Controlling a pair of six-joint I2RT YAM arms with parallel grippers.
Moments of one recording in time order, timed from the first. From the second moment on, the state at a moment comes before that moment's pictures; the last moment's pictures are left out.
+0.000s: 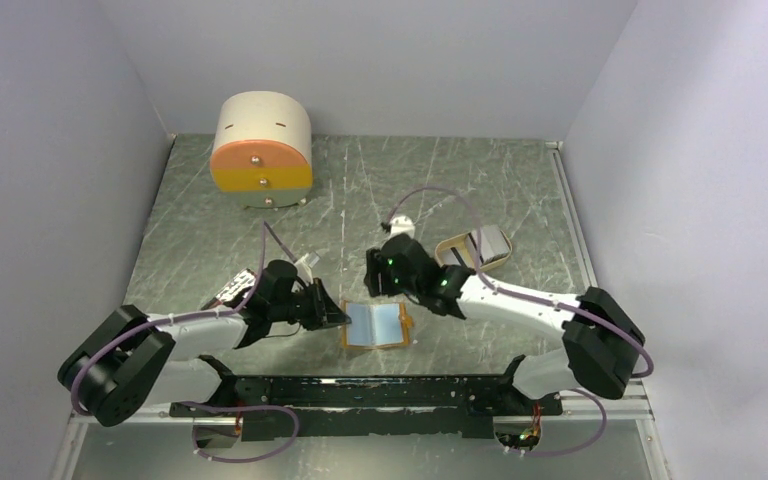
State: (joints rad) left arm -0.65 1.26 0.27 0.37 0.45 -0.97; right arm 0.97 1.39 0.76 -0.08 0.19 0.55
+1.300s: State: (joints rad) left arm -0.65 1.17 0.25 0.31 0.44 -0.93; right arm 0.49 1.56 0.88 -0.30 0.71 -0.08
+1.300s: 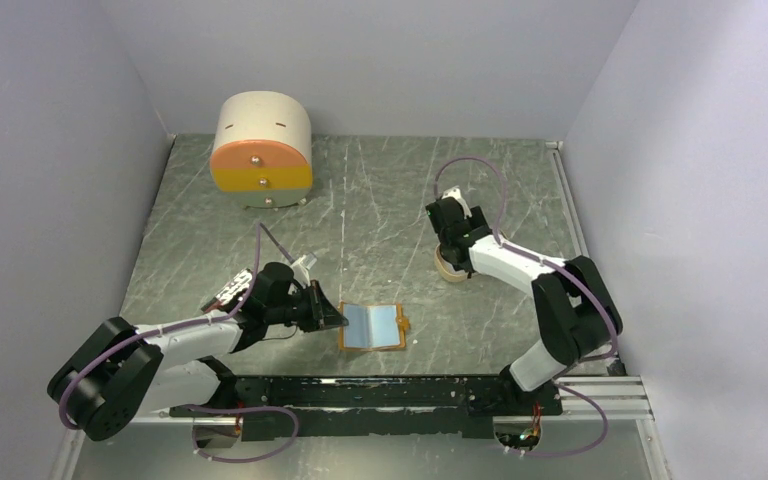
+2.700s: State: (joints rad) left arm -0.65 1.20 0.25 0.30 0.43 -0.93; right arm 0.48 1.64 0.90 -0.26 0.79 -0.08
